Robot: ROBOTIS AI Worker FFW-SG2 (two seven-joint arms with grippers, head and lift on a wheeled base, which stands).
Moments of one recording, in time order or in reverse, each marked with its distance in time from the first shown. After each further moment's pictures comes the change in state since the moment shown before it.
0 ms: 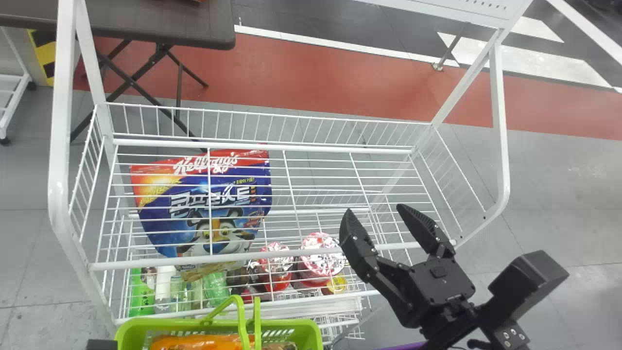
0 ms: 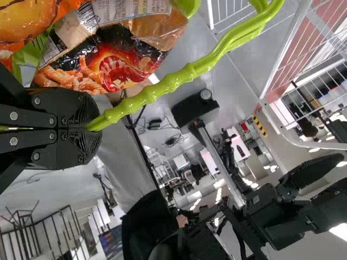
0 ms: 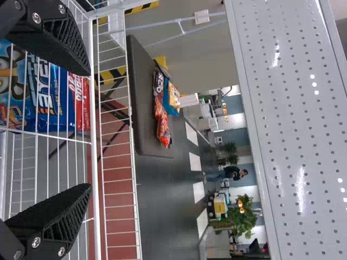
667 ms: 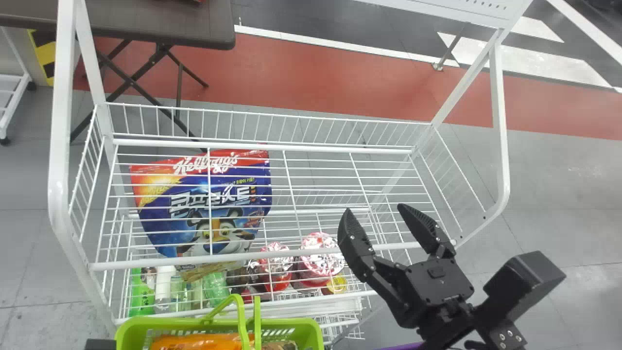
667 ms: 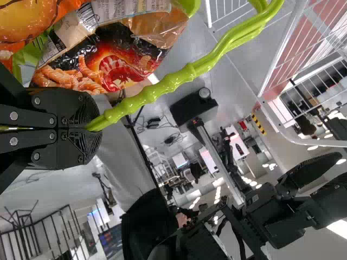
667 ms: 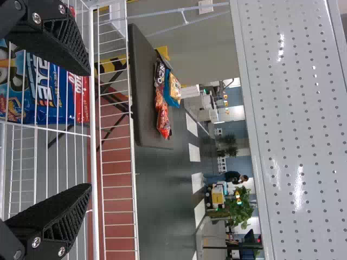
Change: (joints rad) left arm 0.002 0.000 0.002 -0.004 0.004 -0.003 -0.003; right arm 0.007 0.000 0.024 -0.008 0.038 -0.009 -0.030
